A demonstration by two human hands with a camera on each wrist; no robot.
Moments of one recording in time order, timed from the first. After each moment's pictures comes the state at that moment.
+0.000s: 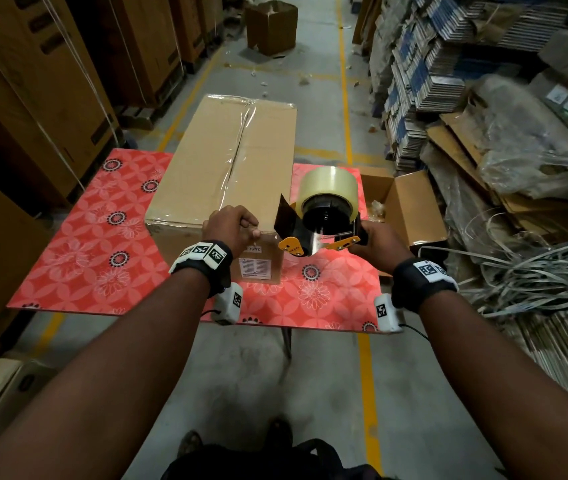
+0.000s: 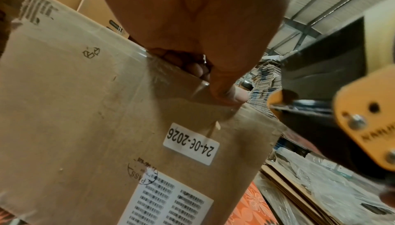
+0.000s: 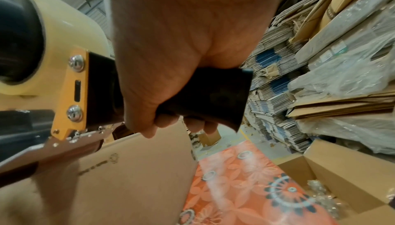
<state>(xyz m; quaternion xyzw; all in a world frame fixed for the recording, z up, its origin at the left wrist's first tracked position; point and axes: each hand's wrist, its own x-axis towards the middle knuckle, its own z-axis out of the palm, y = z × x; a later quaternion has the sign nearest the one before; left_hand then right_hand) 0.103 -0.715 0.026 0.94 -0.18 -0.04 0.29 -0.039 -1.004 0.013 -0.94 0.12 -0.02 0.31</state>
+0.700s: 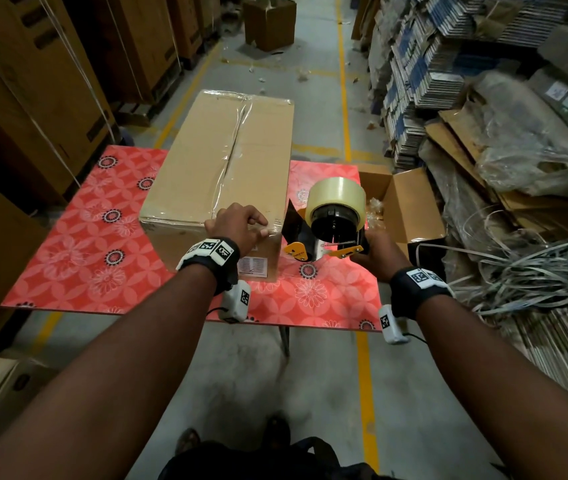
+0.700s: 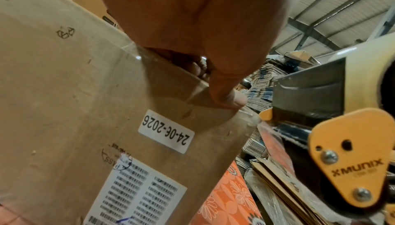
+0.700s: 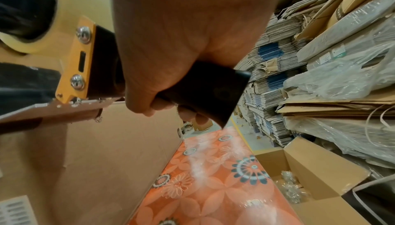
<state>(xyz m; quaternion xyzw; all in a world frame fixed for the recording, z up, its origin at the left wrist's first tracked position) 0.094 -0.735 0.027 0.95 -0.17 -0.05 0.25 -0.049 -1.013 -0.013 -0.95 0.15 0.00 0.29</state>
